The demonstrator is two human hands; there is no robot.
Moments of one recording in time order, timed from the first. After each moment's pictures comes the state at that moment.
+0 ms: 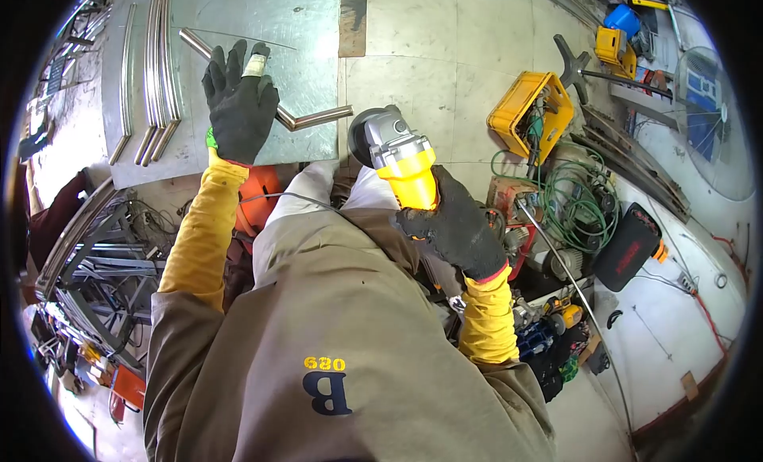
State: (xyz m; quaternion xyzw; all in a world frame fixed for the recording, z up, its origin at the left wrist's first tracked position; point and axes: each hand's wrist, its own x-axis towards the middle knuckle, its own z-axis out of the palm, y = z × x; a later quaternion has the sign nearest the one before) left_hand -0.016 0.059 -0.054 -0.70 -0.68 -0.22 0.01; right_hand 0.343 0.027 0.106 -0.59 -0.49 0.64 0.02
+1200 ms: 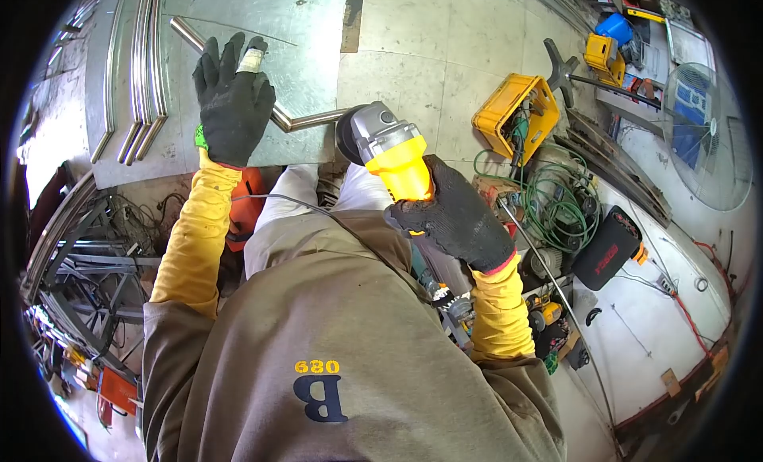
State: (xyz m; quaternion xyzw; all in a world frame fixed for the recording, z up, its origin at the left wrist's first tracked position) left_hand -0.014 0.059 -0.050 -0.68 -0.69 -0.23 0.02; right_hand 0.310 0.067 0.132 -0.59 -0.49 0.64 -0.04
